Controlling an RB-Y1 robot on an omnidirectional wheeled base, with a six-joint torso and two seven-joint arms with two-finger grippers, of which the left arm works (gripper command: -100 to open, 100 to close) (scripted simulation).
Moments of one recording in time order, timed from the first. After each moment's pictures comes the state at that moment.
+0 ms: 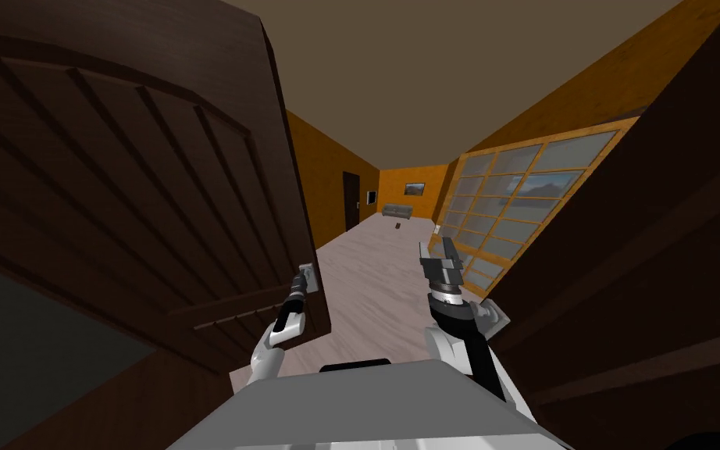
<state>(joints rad) -0.07 0.00 0.26 -1.20 -0.01 -0.29 -0.02</state>
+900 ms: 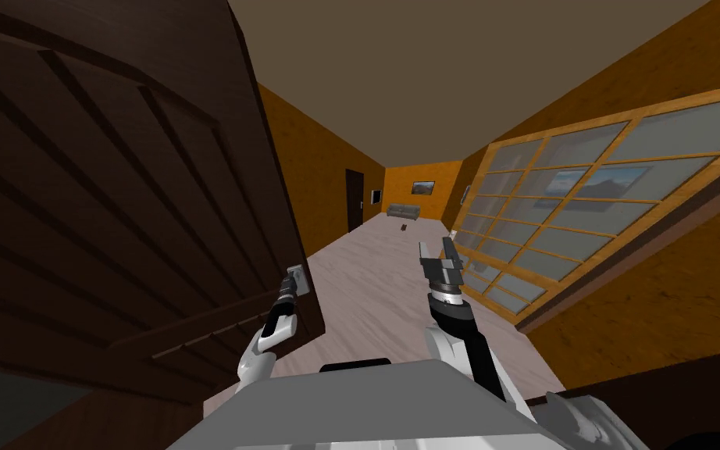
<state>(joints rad) -0.06 0.01 0.36 -1.23 0.00 -0.28 -0.04</state>
